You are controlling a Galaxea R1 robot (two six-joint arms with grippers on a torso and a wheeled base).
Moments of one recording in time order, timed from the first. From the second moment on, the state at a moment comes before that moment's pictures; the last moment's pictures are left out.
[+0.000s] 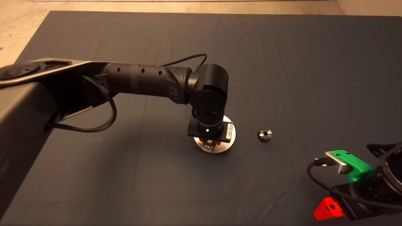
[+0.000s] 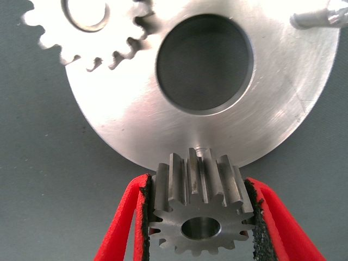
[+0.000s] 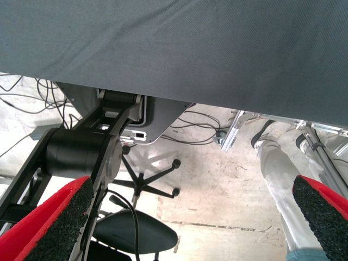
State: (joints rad) left arm -0.33 2.92 -1.16 0.35 1.53 -1.55; right arm 0.38 2.16 -0.34 0.02 -1.53 1.73
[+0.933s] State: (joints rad) left arm -0.33 2.93 -1.19 0.33 1.53 -1.55; right arm 0.38 2.16 -0.34 0.02 -1.53 1.73
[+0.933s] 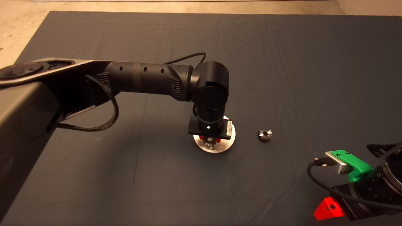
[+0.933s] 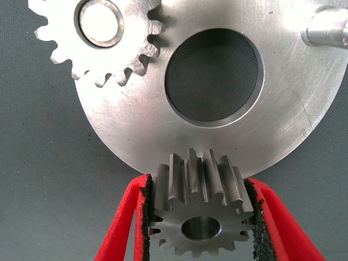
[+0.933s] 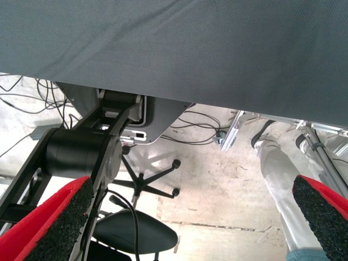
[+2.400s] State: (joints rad) left arm -0.33 2.93 -1.21 0.26 1.53 -1.52; right arm 0.38 2.16 -0.34 0.02 -1.53 1.73
